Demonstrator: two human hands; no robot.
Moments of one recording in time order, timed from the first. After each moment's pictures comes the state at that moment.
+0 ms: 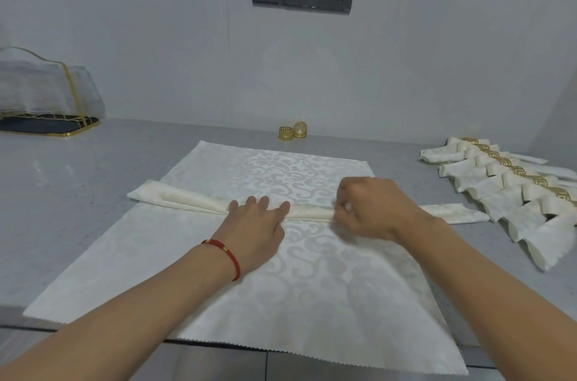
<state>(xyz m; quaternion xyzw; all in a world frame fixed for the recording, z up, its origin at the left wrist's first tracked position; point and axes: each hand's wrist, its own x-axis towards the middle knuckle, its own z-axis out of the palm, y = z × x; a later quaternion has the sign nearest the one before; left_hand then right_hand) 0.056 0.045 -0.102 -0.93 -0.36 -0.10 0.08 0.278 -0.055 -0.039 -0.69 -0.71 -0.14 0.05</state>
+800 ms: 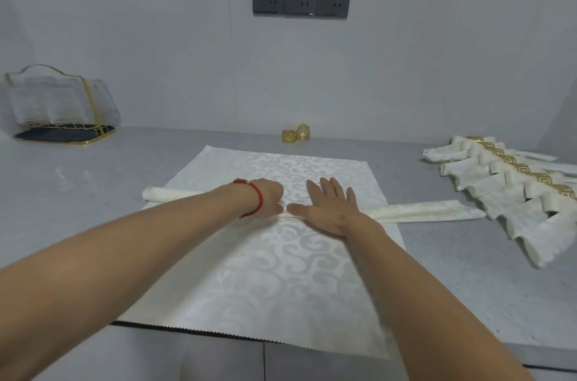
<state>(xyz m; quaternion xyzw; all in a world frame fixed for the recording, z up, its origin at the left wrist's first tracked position) 0.096 0.067 -0.026 -0.89 -0.44 0.12 -0.05 0.253 0.003 -0.082 -0.79 -0.59 0.14 0.08</state>
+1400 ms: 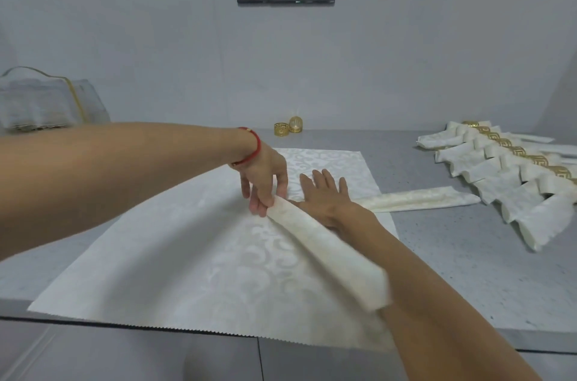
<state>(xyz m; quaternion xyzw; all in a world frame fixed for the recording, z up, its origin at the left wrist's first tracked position) 0.116 0.081 0.030 -0.88 -0.31 0.31 -0.19 0.254 0.005 -0.082 -0.79 -0.60 0.12 0.05</state>
